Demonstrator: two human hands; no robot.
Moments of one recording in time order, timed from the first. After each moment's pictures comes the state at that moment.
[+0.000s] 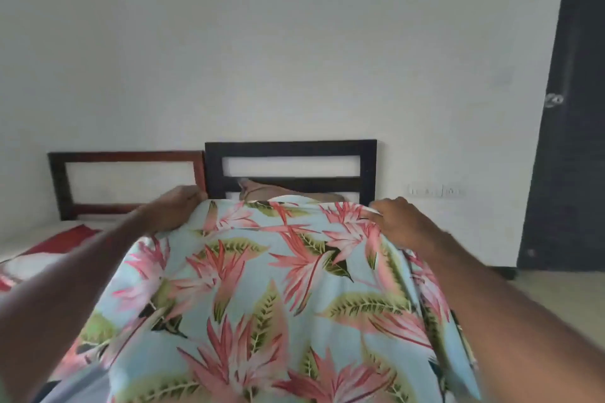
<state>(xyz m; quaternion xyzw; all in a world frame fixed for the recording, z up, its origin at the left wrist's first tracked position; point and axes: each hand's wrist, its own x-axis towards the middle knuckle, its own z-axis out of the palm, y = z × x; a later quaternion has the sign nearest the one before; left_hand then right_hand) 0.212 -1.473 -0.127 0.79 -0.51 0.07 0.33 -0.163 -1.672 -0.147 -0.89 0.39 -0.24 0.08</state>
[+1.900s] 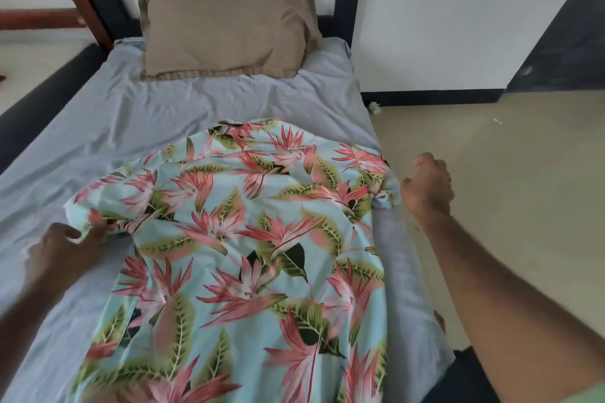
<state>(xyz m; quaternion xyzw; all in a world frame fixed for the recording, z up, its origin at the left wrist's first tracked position) 0.363 -1.510 -0.584 0.96 -0.19 -0.07 0.21 -0.198 -1.844 -0.485 -0.65 0.70 -0.24 0.16</state>
